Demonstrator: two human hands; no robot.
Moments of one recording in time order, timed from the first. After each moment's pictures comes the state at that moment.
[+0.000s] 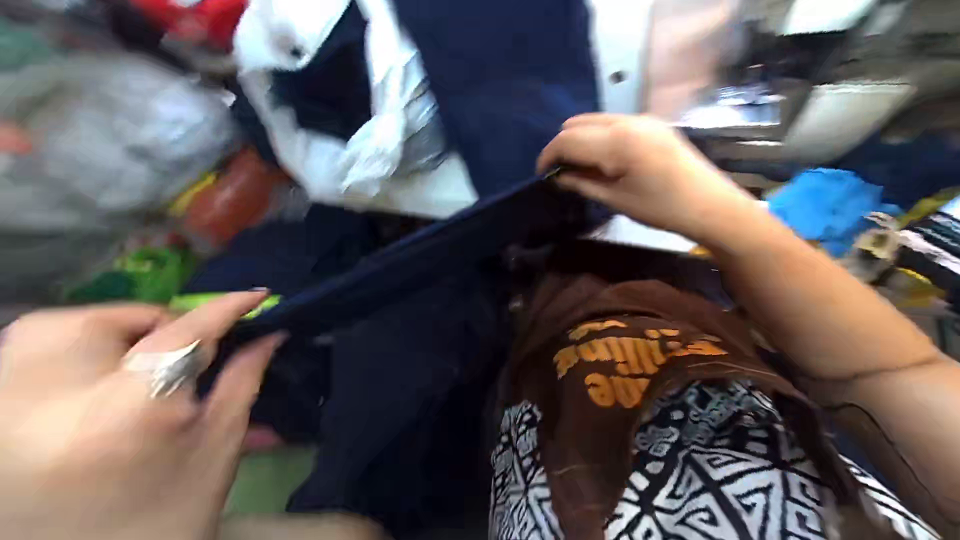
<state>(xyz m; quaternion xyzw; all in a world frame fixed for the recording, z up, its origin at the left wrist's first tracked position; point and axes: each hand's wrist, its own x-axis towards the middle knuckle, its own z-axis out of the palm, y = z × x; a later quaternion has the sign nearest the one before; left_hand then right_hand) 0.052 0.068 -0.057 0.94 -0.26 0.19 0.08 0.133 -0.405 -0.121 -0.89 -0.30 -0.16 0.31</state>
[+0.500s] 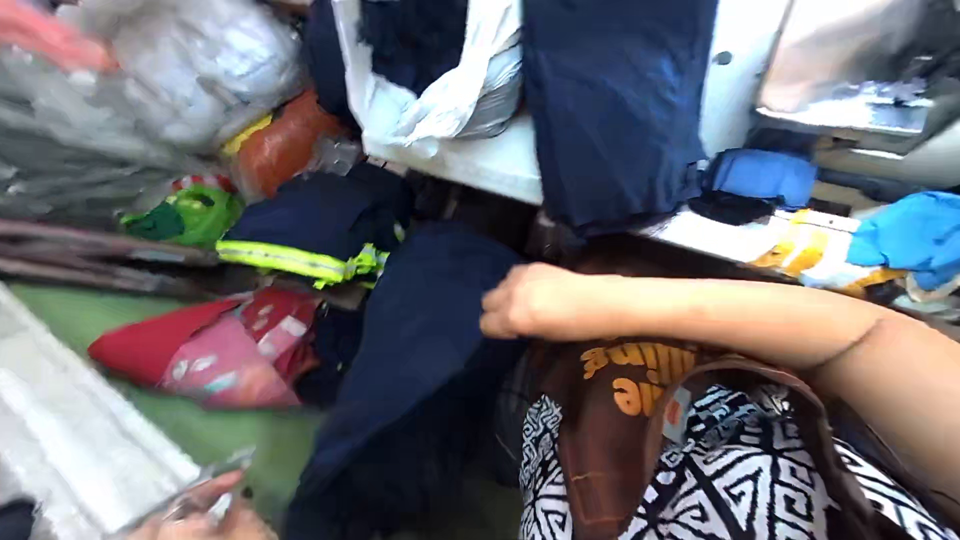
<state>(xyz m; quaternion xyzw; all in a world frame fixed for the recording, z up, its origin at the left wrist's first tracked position) -0.075 0.068 -0.079 0.96 0.28 0.07 0.00 0.100 -0.254 -0.181 -0.76 -0.58 -0.01 0.29</state>
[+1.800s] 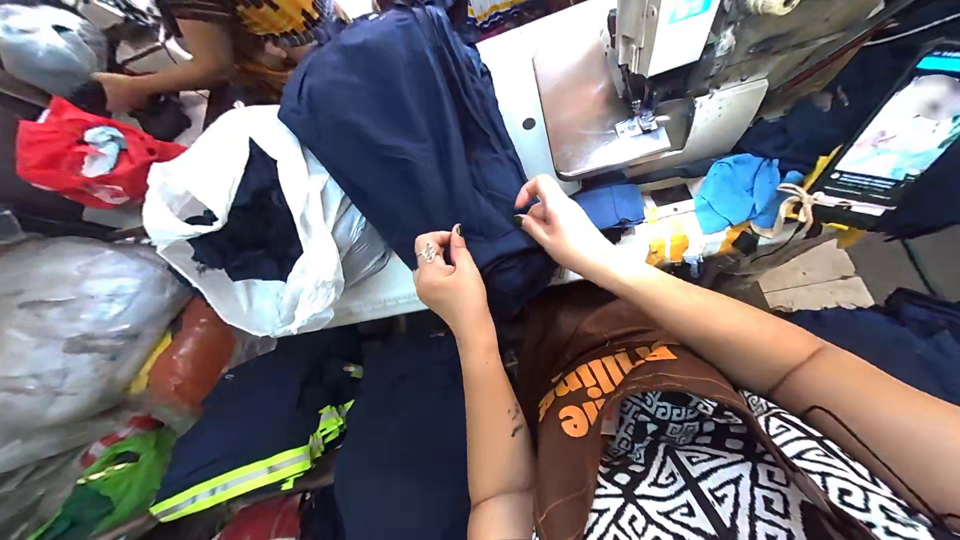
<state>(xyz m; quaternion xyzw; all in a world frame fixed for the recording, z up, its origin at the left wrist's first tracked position) 0.205 -0.242 -0.214 0.88 -0.14 0.21 0.41 0.151 -0.407 -0.211 -0.81 0.08 -0.13 0.56</state>
